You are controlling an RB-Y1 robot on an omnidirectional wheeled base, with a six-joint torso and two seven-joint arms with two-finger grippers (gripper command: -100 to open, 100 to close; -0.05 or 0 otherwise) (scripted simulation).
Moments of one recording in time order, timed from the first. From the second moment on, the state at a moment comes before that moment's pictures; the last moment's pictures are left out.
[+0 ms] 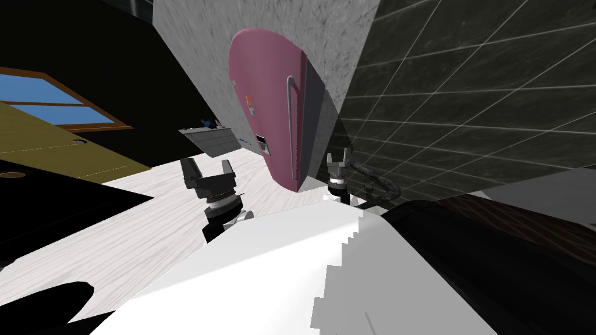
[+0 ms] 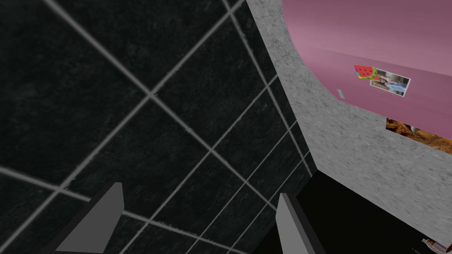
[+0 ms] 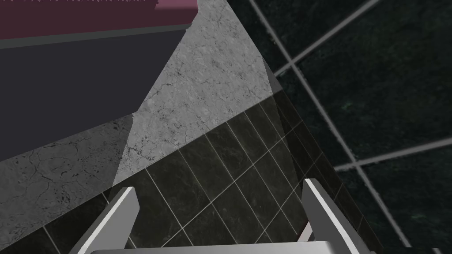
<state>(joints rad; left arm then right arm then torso) 0.50 0.05 -0.07 -2.32 0.11 -0.63 0.03 0.52 -0.02 0.03 -2.30 -0.06 -0.64 -0.05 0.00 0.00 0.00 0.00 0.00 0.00</state>
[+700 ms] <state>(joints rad) 0.50 0.05 -0.07 -2.32 0.11 -0.63 0.03 0.52 -0.02 0.03 -2.30 -0.06 -0.64 -0.05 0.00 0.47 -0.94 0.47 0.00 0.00</state>
